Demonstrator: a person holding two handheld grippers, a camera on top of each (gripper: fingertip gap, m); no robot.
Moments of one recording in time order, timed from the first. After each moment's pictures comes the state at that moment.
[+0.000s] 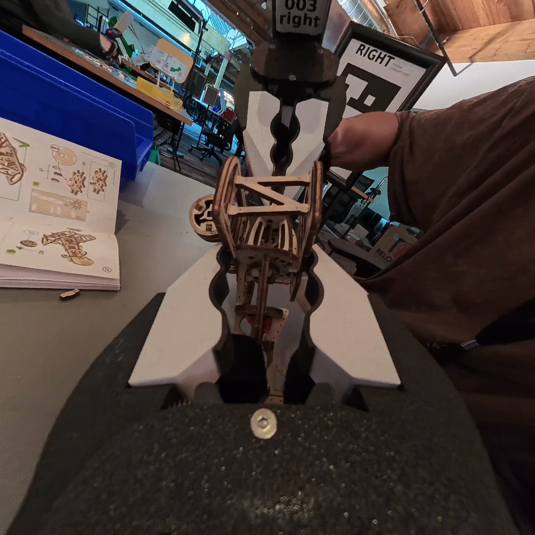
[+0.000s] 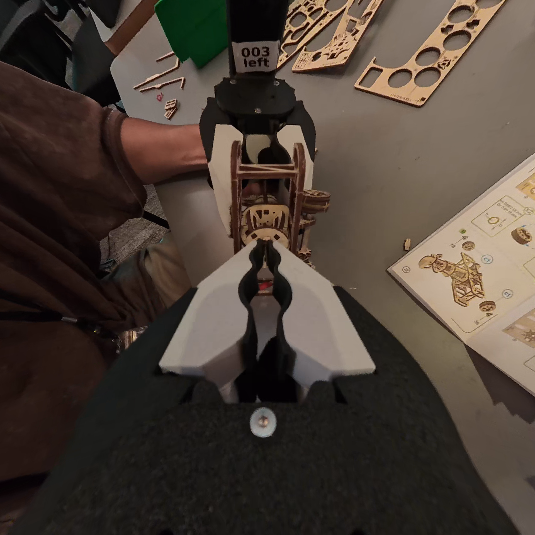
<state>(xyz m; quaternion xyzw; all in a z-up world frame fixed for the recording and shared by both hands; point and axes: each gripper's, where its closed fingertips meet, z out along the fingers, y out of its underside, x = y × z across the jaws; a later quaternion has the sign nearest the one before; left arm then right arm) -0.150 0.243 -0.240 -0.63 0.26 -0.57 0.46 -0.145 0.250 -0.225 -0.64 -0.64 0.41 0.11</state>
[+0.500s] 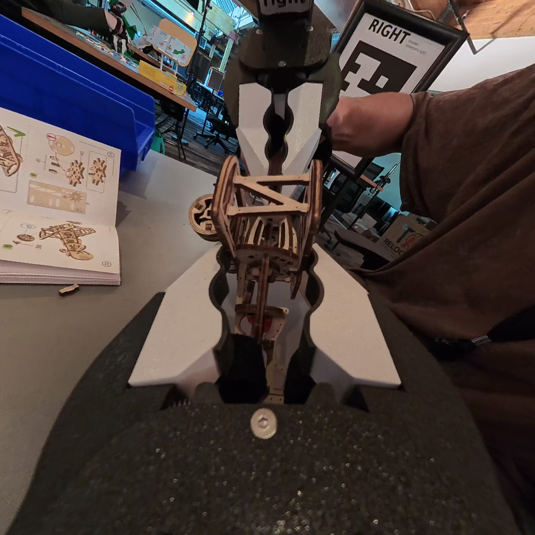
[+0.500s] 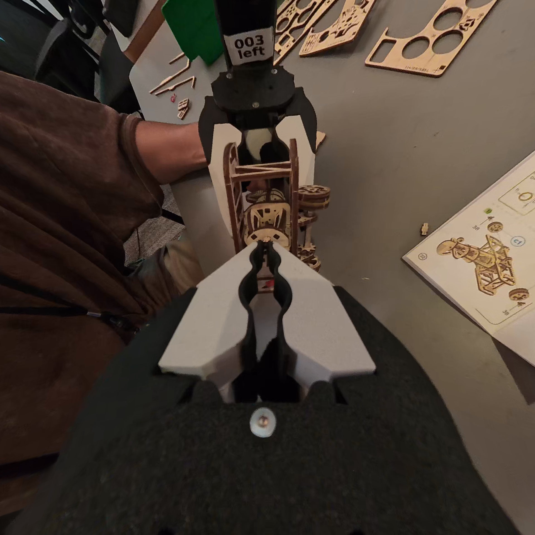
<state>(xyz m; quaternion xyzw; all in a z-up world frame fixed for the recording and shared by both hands) -0.144 0.243 -0.246 -0.65 0.27 -0.55 0.45 -0.139 0.250 -0.229 -0.65 -0.62 0.43 0.06</state>
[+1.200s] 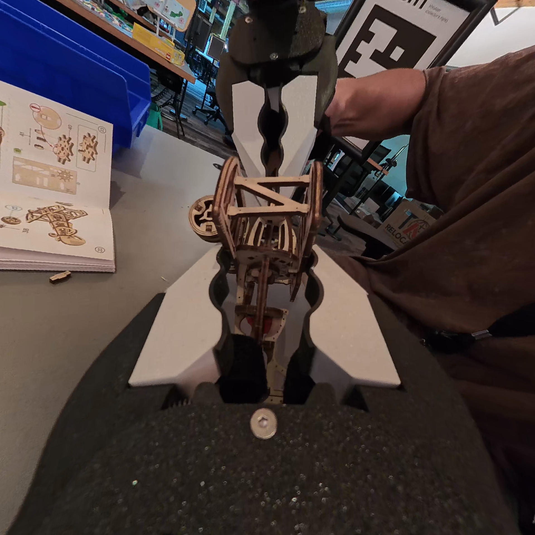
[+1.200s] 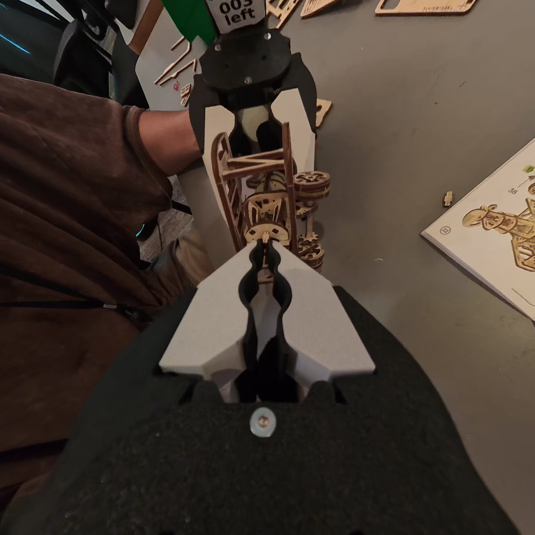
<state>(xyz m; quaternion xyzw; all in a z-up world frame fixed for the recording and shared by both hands) -0.138 0.241 -0.257 -0.67 0.28 -0.54 0.42 -0.129 0.247 -0.246 -0.67 -0.60 0.44 0.01</state>
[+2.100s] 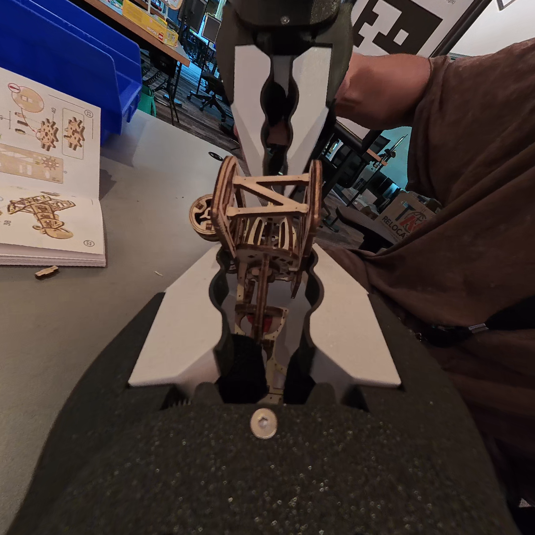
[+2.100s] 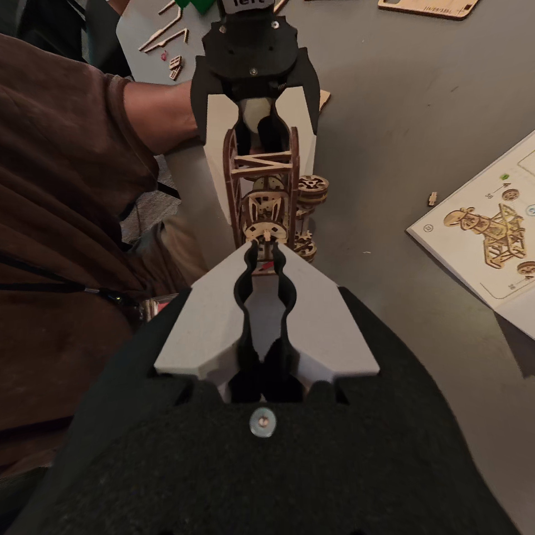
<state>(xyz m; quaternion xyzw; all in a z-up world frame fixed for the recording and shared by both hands) -0.133 0.238 -0.262 -0.67 0.29 -0.54 0.41 -0.120 0.250 -0.243 -0.65 -0.64 0.40 0.03</state>
